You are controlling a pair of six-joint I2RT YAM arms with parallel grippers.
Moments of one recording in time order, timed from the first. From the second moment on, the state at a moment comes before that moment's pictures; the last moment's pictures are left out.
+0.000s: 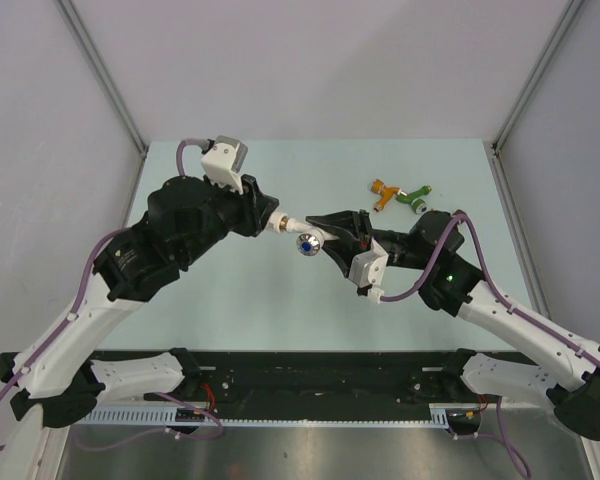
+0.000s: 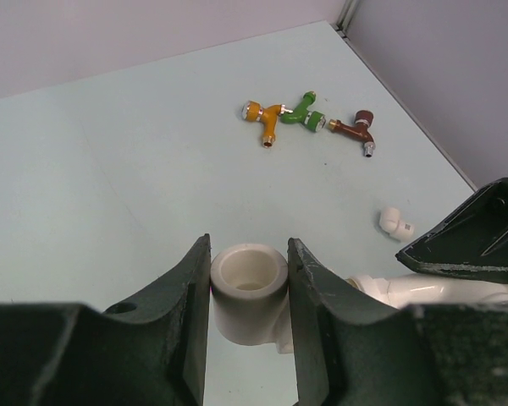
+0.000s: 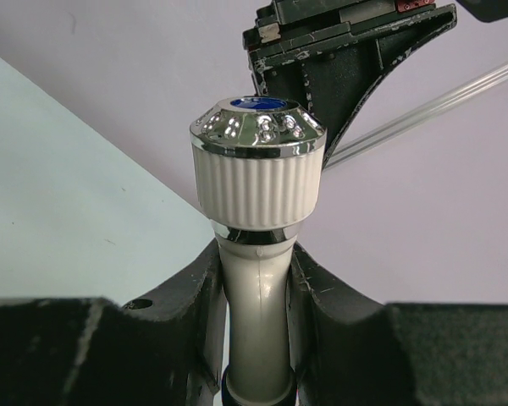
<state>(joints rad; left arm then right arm) -0.87 1.06 1.52 -0.69 -0.28 -0.27 0.82 1.03 0.93 0.32 -0.68 -0.92</state>
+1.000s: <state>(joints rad) -0.87 1.01 1.42 -0.61 -0.31 -0.30 0.83 1.04 0.94 0.32 -0.63 -0.83</state>
